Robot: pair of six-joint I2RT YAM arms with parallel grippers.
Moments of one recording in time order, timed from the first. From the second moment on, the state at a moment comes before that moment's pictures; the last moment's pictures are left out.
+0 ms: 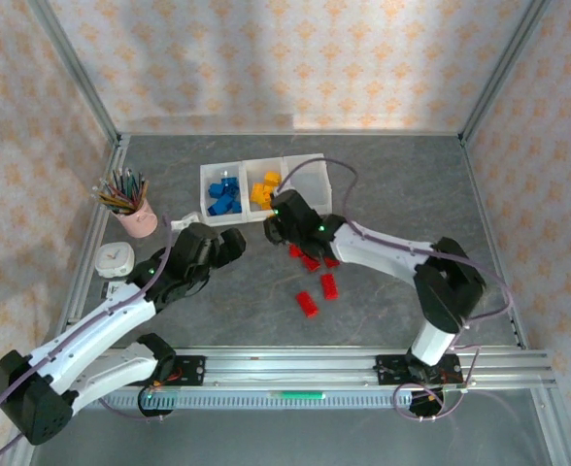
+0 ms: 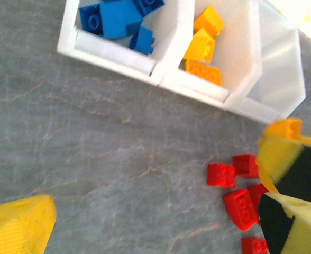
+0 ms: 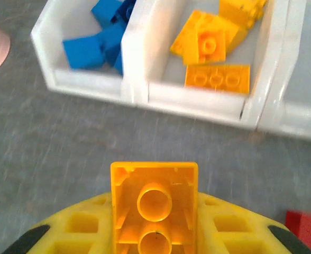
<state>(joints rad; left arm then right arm) -0.57 0.94 0.72 -0.53 -0.28 -0.96 0.84 1.74 1.25 -0.27 0.15 0.45</state>
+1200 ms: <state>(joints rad) -0.69 1.11 0.77 -0.36 -0.30 -0.96 0.68 1.68 1.25 -0.34 0.19 0.46</state>
